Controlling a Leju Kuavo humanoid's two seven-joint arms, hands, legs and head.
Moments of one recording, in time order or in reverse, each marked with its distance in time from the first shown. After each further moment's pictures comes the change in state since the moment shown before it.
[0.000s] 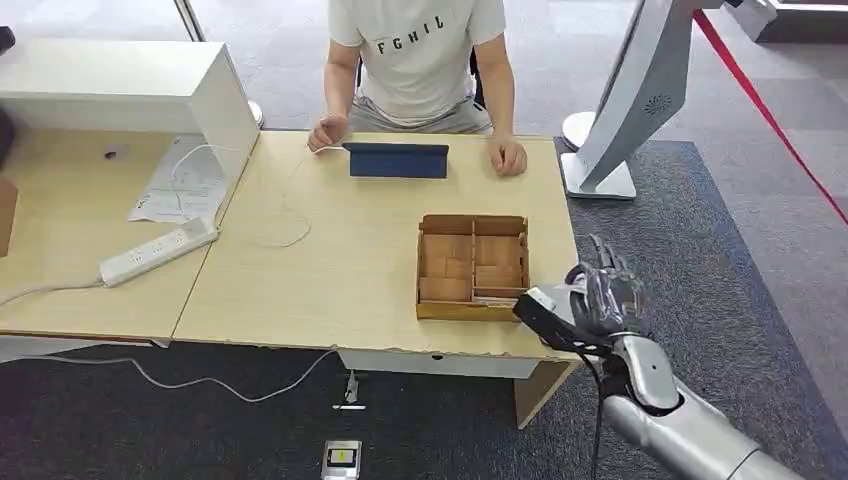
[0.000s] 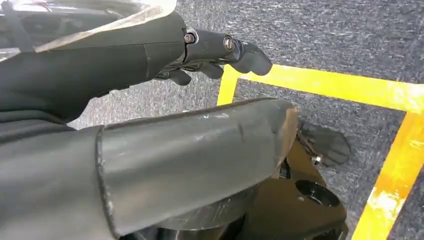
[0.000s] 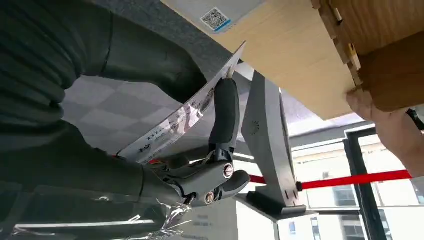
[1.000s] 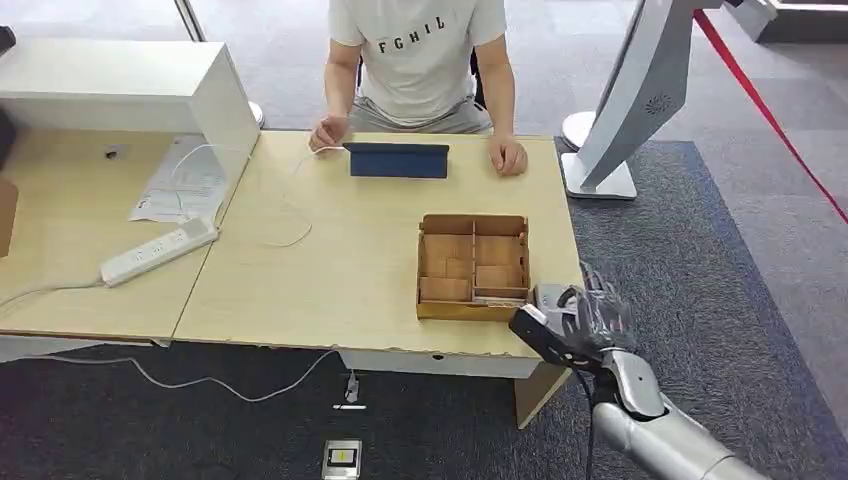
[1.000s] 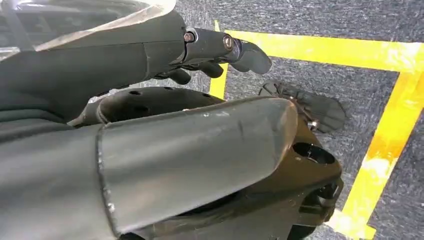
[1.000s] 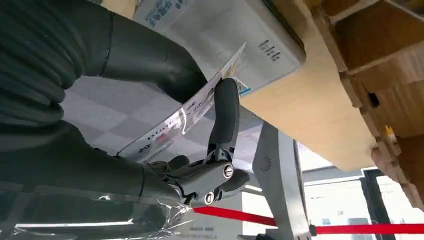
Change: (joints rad) left arm 0.001 0.009 0.002 0.000 0.000 -0.124 -0.013; right arm 0.028 0.077 0.017 0.200 -0.117 -0.027 -0.103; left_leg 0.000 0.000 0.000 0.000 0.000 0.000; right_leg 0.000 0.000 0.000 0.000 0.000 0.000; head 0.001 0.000
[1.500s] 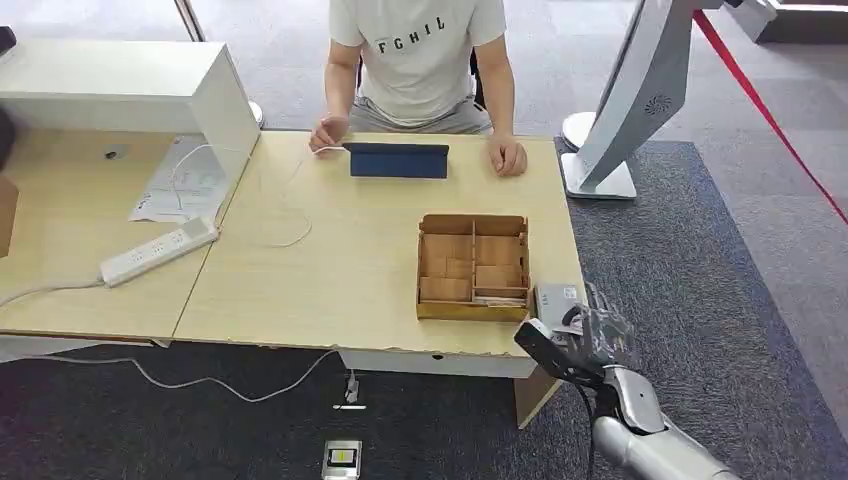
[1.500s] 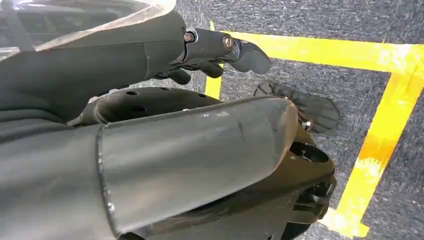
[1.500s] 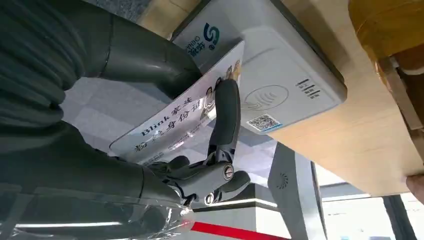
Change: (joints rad) left arm 0.000 0.000 -0.001 0.000 0.002 0.005 -0.019; right arm 0.040 0.015 0.001 0.067 -0.052 -0.029 -0.012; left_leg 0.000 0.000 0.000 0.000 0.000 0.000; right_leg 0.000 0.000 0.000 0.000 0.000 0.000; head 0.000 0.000
